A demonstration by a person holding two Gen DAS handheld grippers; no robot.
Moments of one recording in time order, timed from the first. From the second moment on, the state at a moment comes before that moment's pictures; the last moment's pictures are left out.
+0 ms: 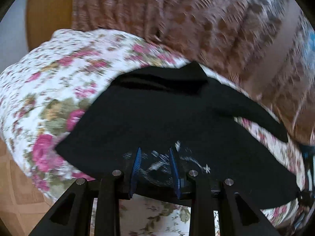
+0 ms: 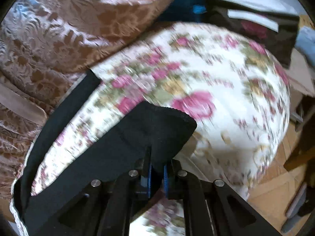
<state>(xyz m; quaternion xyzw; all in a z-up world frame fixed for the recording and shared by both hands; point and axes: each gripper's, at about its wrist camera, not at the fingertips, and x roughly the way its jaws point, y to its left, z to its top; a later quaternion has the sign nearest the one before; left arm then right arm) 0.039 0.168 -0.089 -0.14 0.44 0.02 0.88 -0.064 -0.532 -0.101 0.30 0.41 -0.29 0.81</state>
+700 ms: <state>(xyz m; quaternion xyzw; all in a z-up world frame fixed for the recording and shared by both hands) 0.114 0.123 -0.073 -0.18 0.46 -0.12 0.86 -0.051 -0.461 -0.068 0.25 0.39 -0.26 0.85</state>
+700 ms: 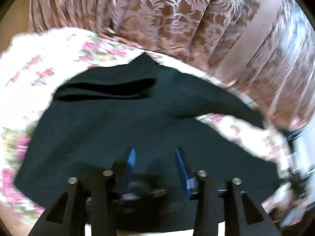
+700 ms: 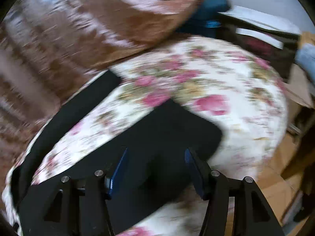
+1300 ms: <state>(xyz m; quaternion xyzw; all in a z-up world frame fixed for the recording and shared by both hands) 0.235 0.125 -0.093 -0.17 0.48 0.04 0.86 0.049 -0.274 -0.134 0.23 0.49 -0.01 0.84</state>
